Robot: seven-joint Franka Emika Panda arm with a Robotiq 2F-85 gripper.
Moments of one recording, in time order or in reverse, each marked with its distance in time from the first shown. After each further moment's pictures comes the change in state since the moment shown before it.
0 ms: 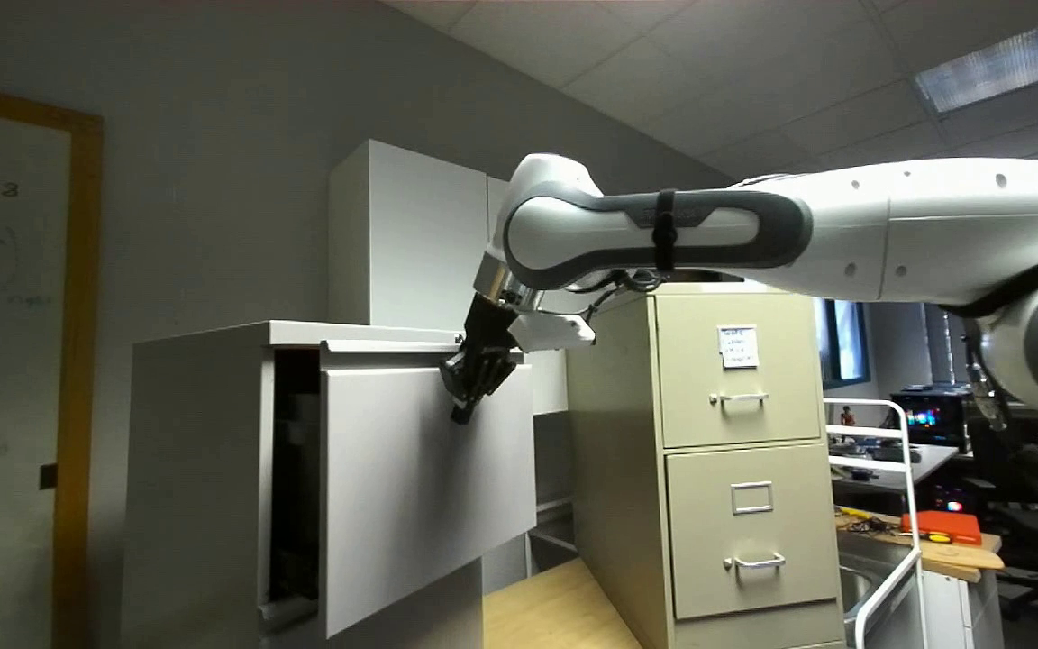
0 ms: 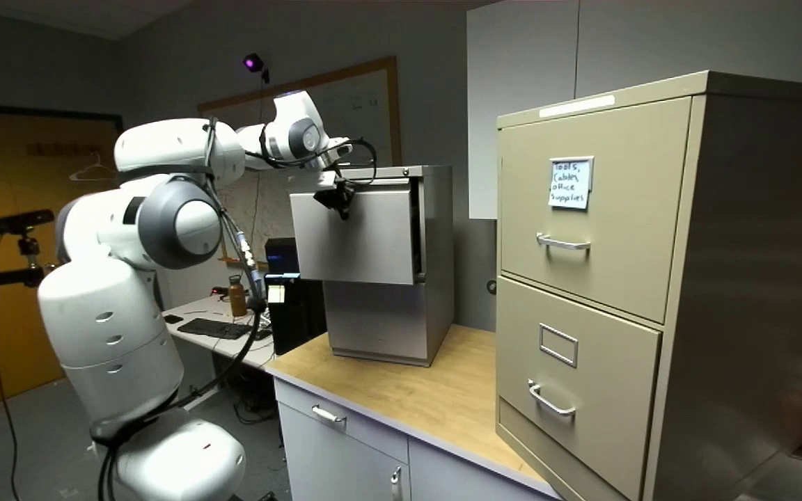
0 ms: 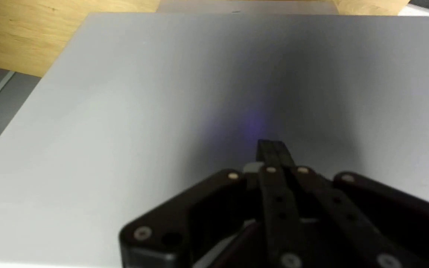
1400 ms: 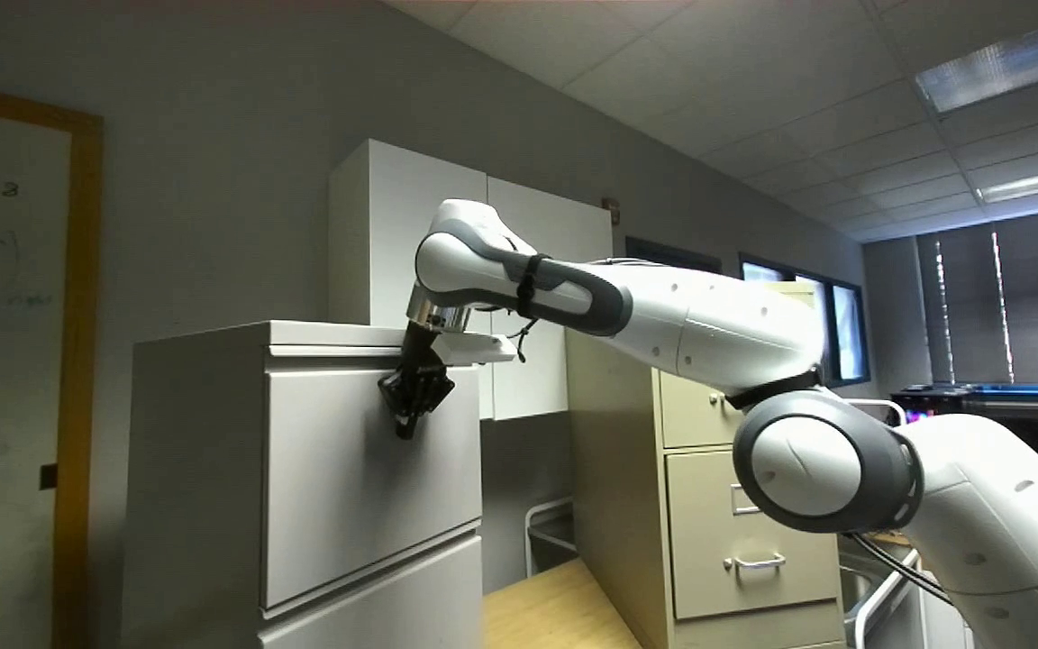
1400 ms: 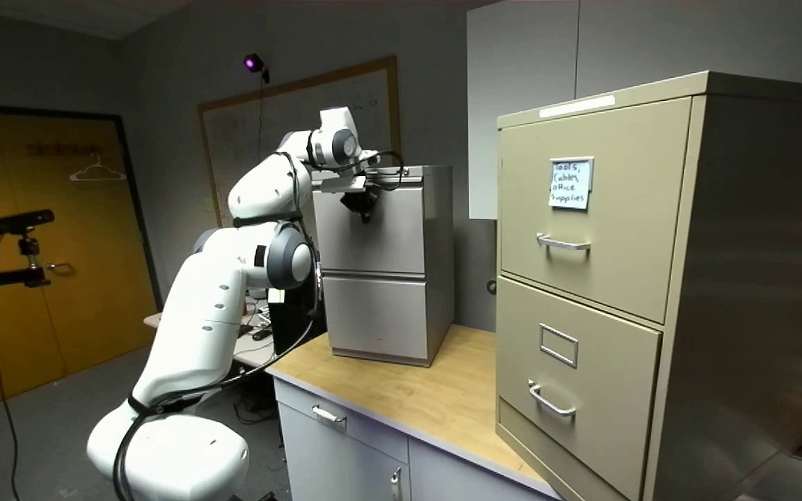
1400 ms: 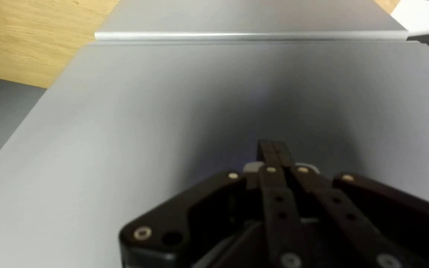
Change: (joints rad) arm 0.081 0.625 -0.025 0.846 -0.049 -0.334 0.010
